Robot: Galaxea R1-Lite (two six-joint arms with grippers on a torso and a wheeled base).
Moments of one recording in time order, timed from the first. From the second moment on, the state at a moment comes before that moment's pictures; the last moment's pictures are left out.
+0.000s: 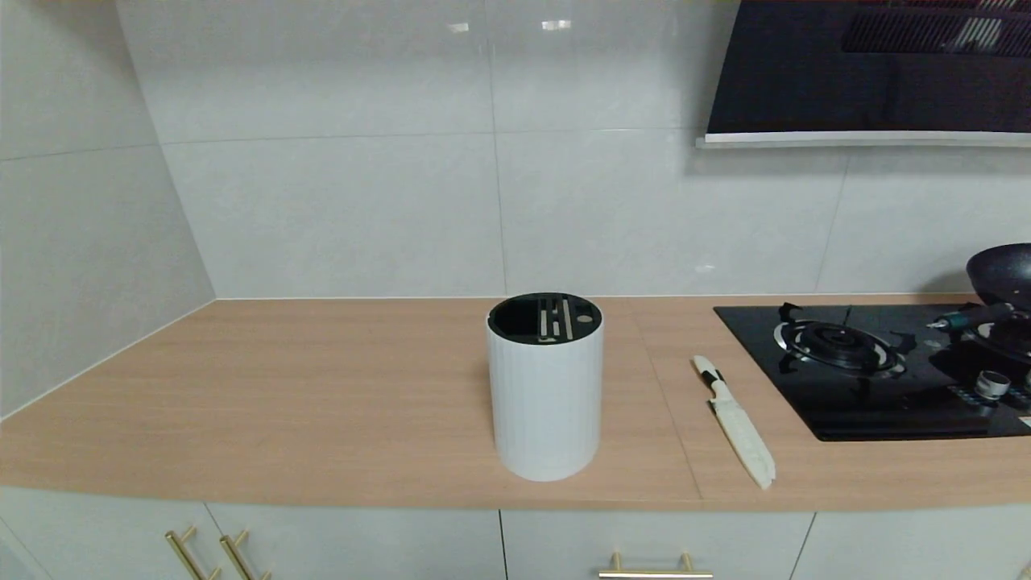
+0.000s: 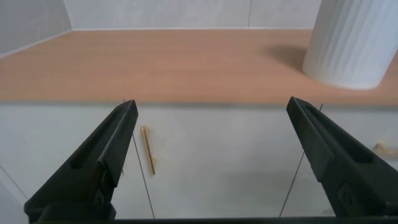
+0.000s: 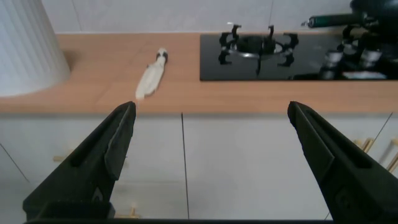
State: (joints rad) left arm 0.00 0.00 0.00 0.00 0.02 0.00; right arm 0.00 0.00 0.00 0.00 -0.02 -0.02
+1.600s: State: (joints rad) left arm 0.00 0.00 0.00 0.00 0.02 0.00; right arm 0.00 0.00 0.00 0.00 -0.02 0.00
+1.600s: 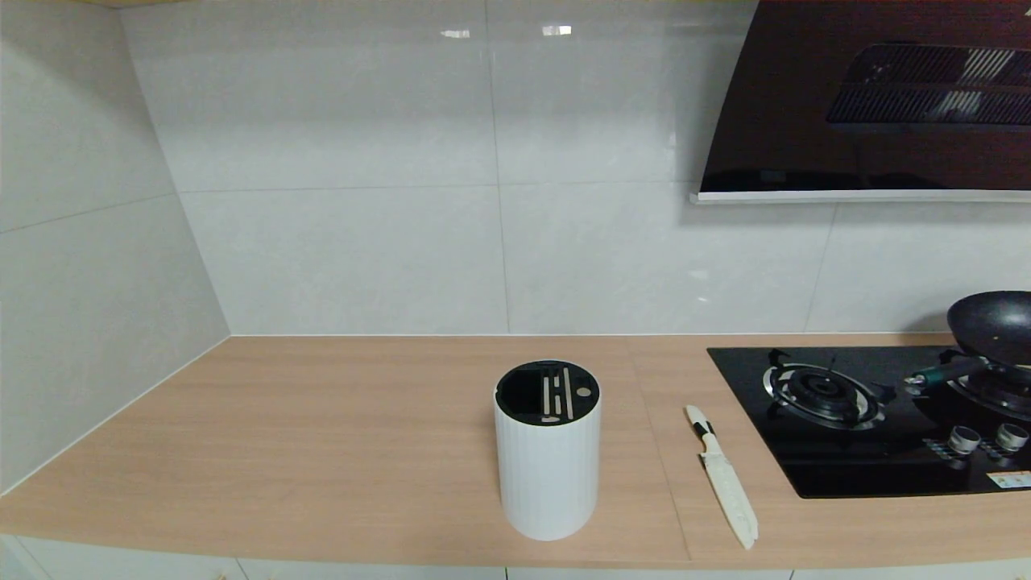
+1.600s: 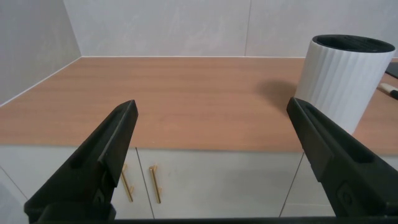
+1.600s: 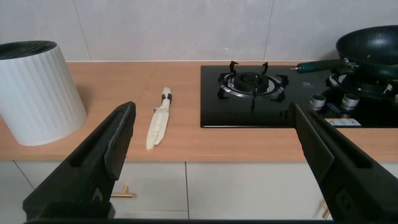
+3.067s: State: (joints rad) left arm 0.00 0.00 0.00 0.00 0.02 0.00; right arm 0.13 1.19 -0.44 -0.20 0.20 0.04
